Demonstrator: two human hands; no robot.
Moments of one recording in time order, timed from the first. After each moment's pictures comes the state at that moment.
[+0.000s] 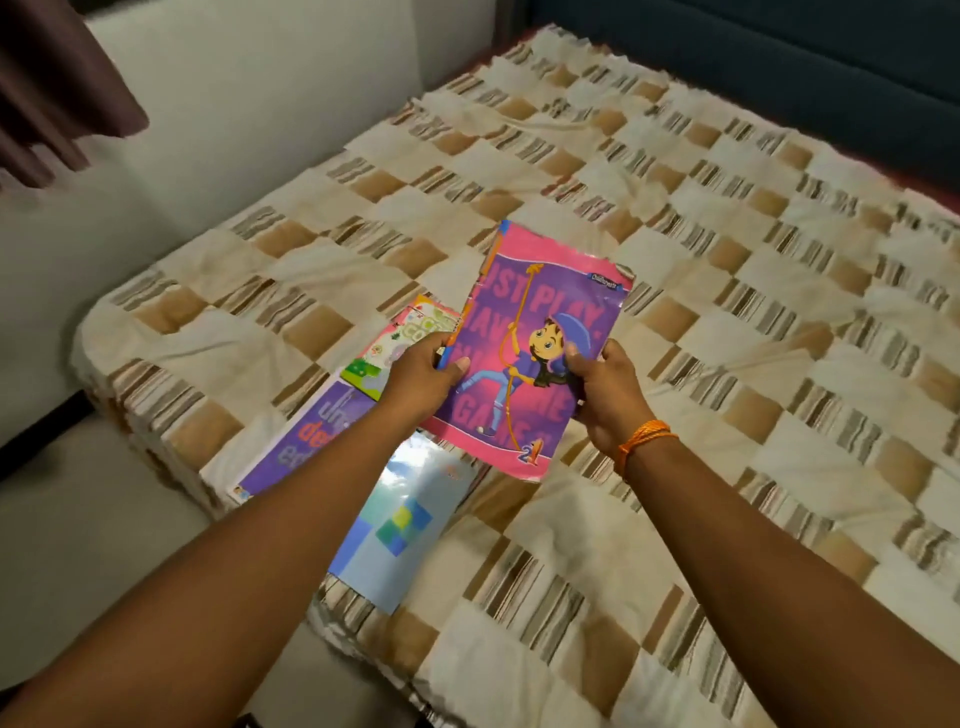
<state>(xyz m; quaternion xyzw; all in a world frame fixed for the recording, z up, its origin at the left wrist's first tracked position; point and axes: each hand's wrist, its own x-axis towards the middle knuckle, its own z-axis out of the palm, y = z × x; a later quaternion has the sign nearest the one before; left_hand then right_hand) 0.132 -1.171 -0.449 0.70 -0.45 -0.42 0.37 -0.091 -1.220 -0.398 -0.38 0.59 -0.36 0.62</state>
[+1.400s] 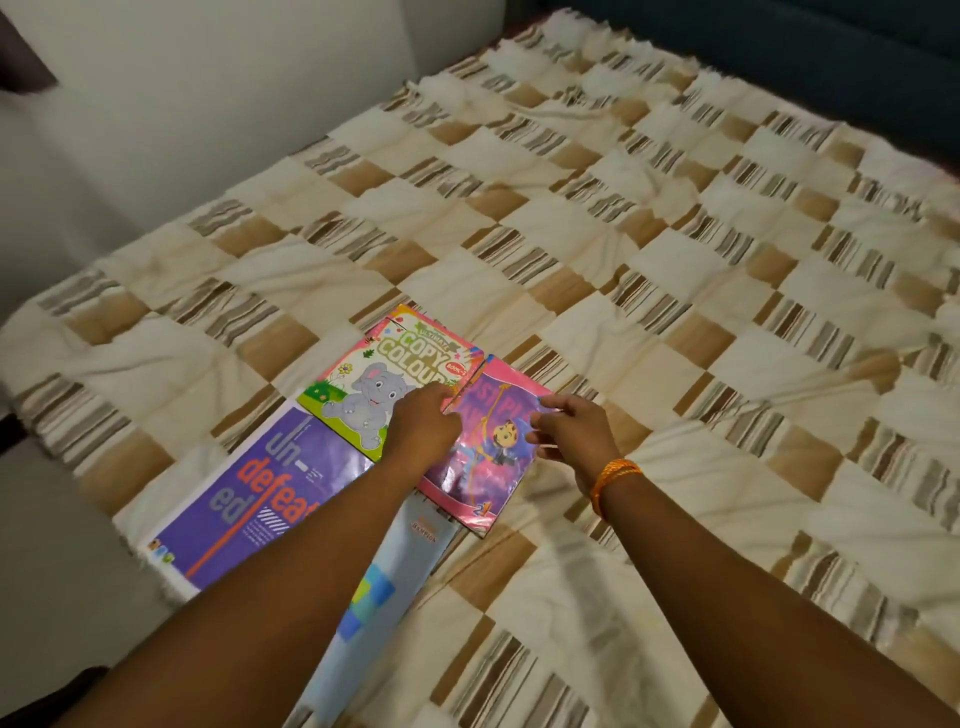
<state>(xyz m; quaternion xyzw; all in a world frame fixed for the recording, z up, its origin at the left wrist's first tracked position) 0.096 -1.244 -0.559 0.81 -0.42 -0.34 0.23 -0.100 -1.300 -0.546 -0.43 0.63 -0.22 0.60</state>
